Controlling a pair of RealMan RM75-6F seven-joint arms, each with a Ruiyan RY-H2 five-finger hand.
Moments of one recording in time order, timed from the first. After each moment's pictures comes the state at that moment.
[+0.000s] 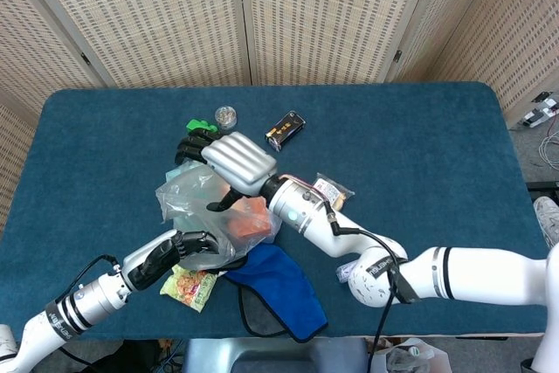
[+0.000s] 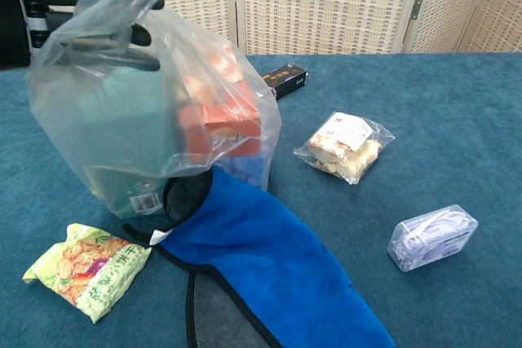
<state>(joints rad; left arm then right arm) -0.77 -0.92 0.12 -1.97 1.81 1.15 -1.54 1.34 -1.20 0.39 -1.83 -0.78 0.76 -0.12</state>
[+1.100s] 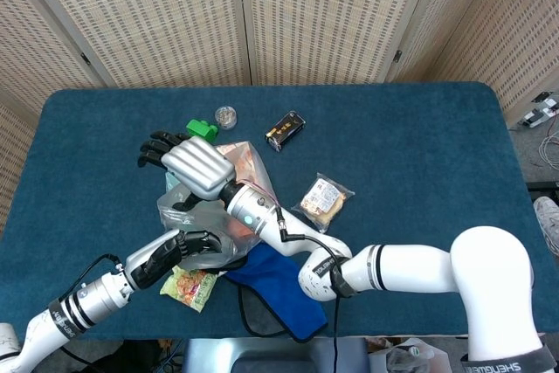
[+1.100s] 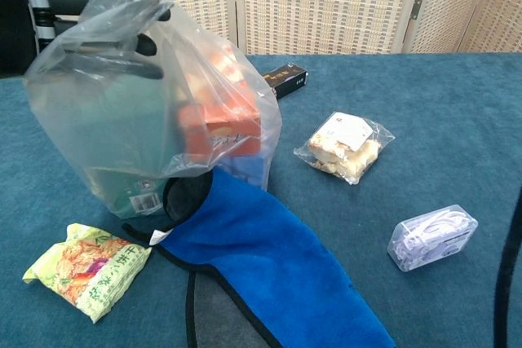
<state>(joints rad) -0.78 -0.92 0.12 -1.97 1.79 1.13 -1.53 1.43 -1.49 0.40 -1.56 -0.88 0.82 -0.18</state>
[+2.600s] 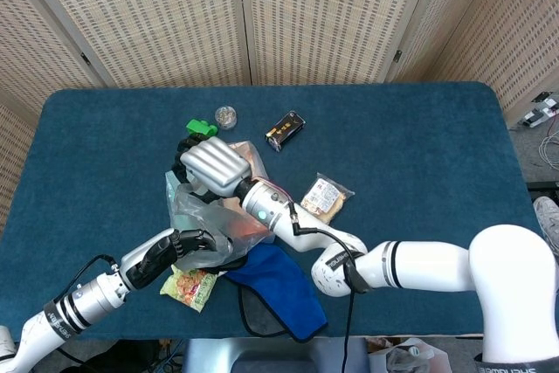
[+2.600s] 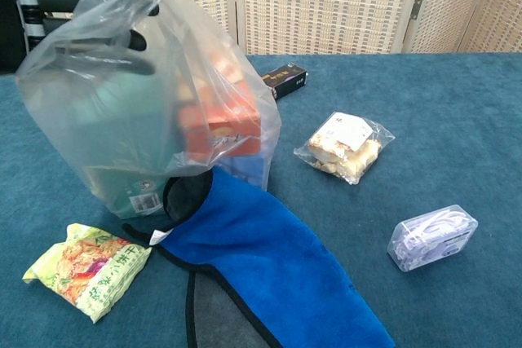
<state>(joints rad) -0.77 -0.91 0.13 -1.97 1.79 1.15 -1.55 1.42 -1.41 0.35 -1.60 -0.79 0.78 -0.17</state>
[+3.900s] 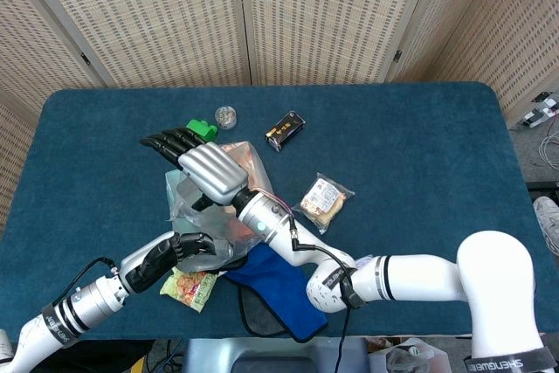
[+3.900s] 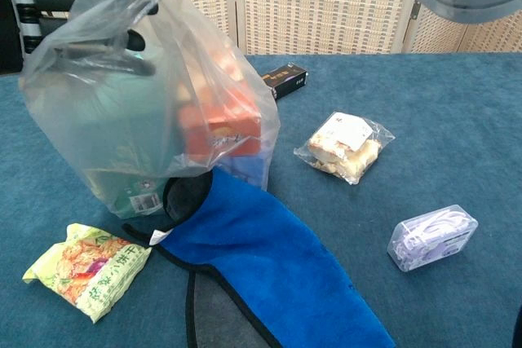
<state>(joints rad) -0.77 -0.90 0.14 -1.99 1.80 1.14 -1.55 1.33 -1.55 0.44 -1.61 -0.91 0.92 -0.08</state>
